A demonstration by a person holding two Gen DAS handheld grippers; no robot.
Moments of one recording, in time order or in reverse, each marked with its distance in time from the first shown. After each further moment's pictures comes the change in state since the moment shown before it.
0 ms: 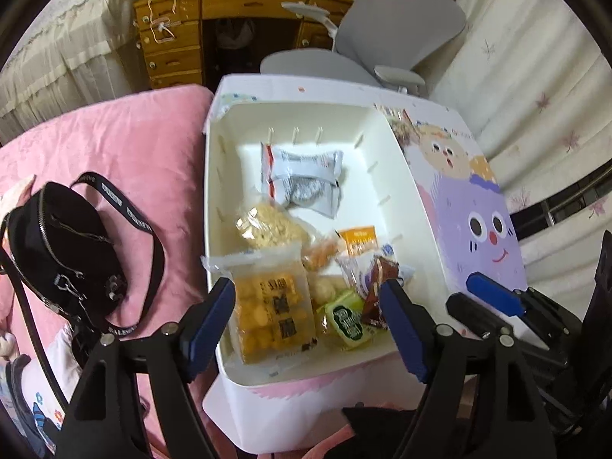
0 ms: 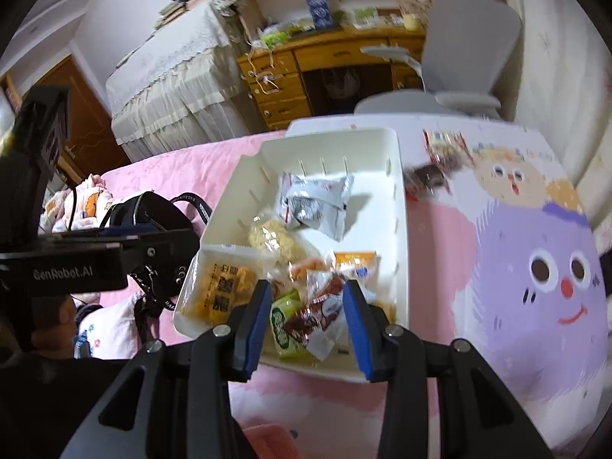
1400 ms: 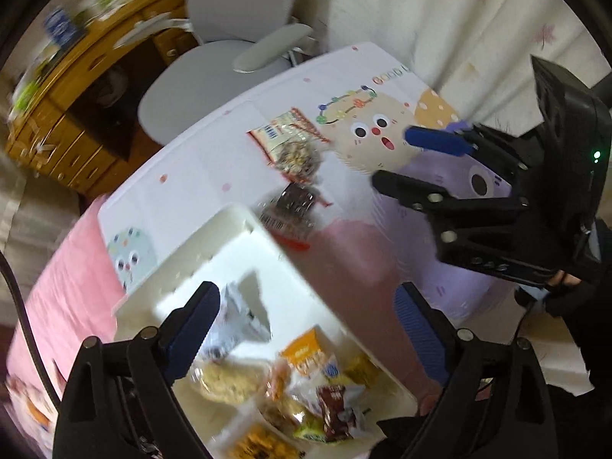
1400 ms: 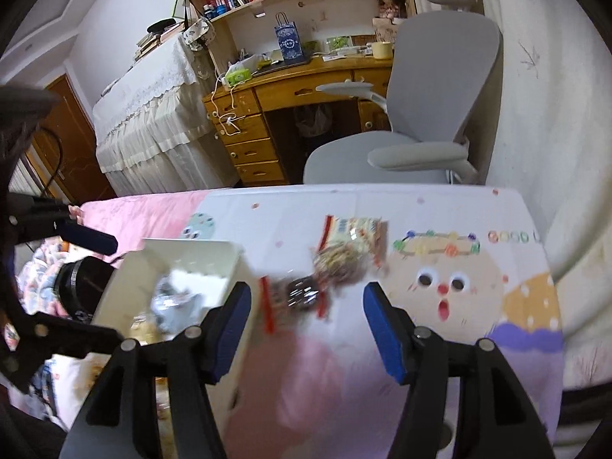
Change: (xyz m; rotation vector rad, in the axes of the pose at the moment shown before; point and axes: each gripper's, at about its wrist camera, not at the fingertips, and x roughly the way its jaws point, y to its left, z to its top) left arm 0.100 -0.189 0.182 0.563 0.238 0.026; right arm 0.055 -0.187 0.148 -0.089 -0.157 -0.032
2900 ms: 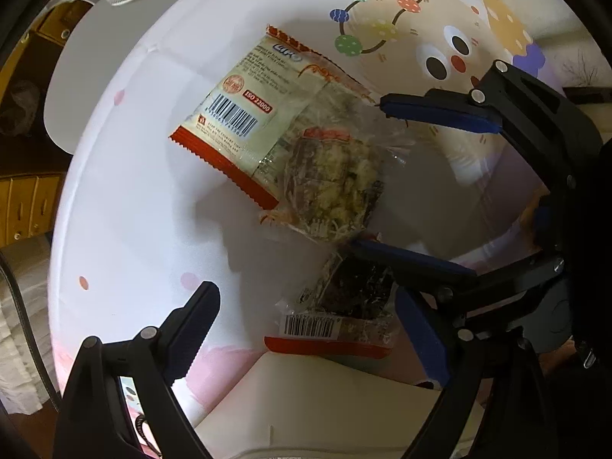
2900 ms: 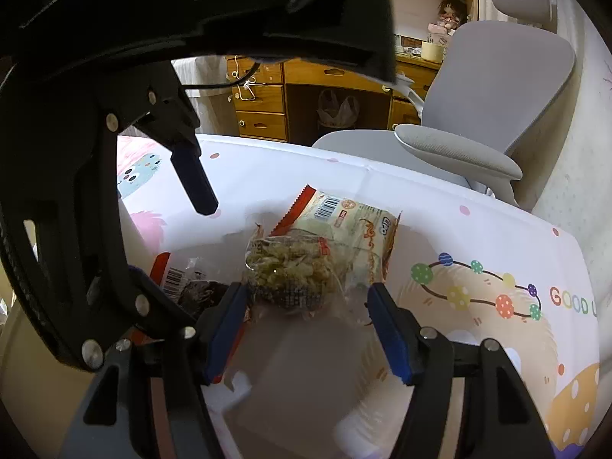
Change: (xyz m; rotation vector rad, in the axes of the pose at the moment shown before) left arm 0.207 0.054 0.115 0.248 0.396 -0.077; right arm 0.143 -0.025 -0.021 -0.248 0.019 -0.007
